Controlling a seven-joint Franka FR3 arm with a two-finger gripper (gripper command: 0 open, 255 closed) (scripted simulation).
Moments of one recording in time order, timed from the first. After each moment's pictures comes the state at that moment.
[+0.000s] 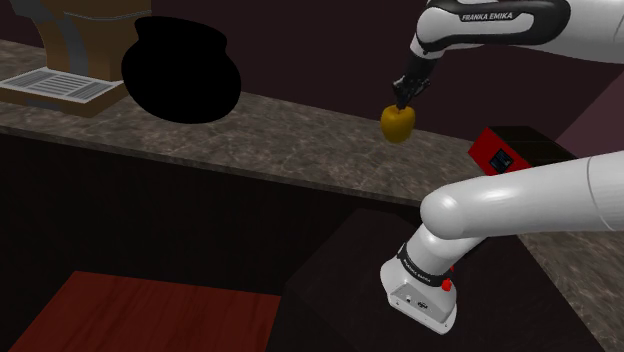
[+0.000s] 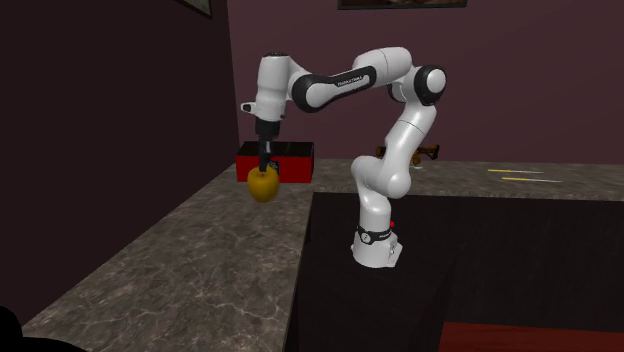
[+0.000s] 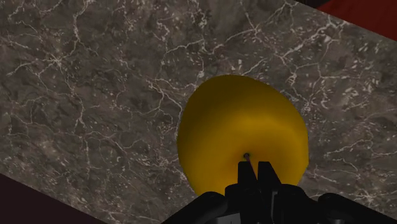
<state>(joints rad) -0.44 -0.66 -0.17 -2.45 -0.29 1.94 0.04</state>
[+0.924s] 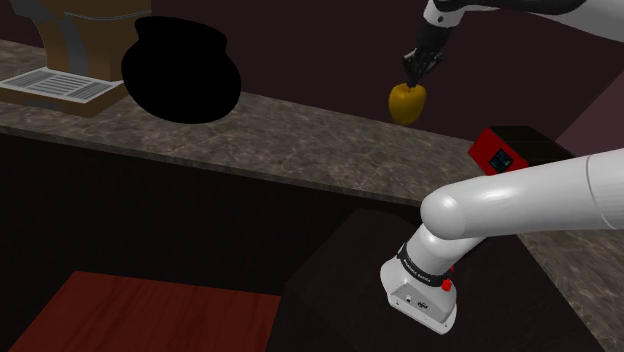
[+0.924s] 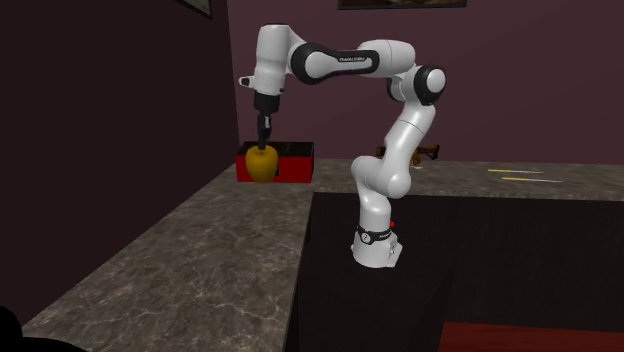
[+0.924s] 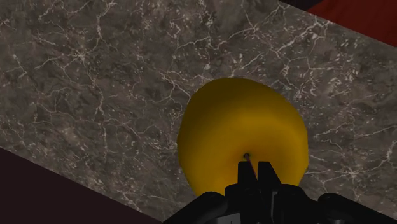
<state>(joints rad) -0.43 -0.65 -0.15 -2.26 -0.26 1.76 0.01</state>
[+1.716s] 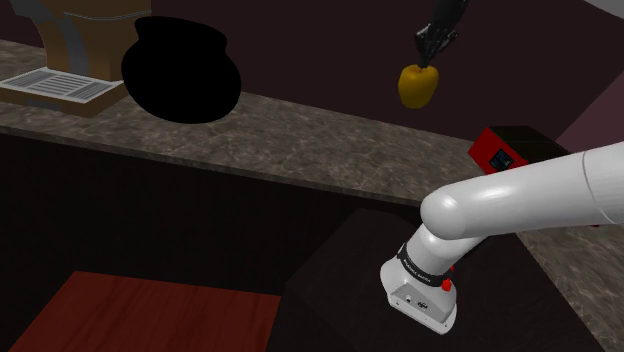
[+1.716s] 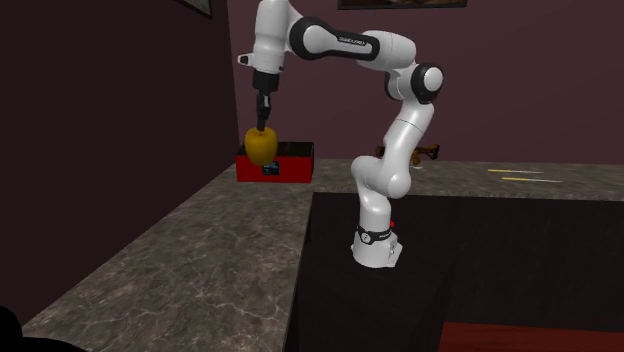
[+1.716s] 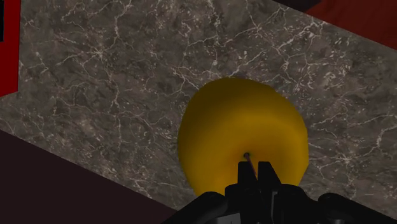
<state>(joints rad) -0.43 -0.61 -0.15 -2.08 -0.25 1.62 -0.02</state>
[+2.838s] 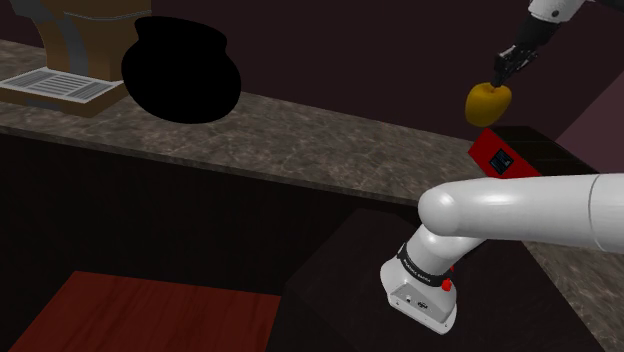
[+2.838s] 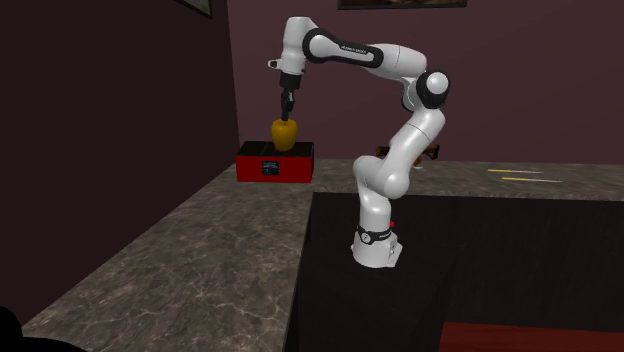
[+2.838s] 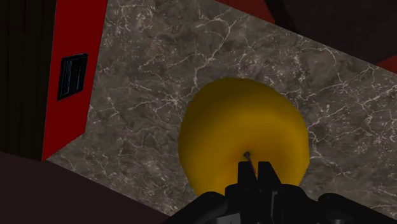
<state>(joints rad) -0.54 -0.80 -0.44 -2.12 -0.42 1.57 -0.38</state>
